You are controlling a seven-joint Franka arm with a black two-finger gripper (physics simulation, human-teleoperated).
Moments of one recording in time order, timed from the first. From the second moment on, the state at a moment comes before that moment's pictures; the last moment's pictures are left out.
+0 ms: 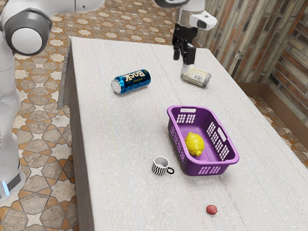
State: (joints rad) arm -0.18 0.05 0.26 -1.39 -0.06 1.56 0.06
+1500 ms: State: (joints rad) arm -0.21 0.37 -0.11 -1.06 0.10 1.62 0.76
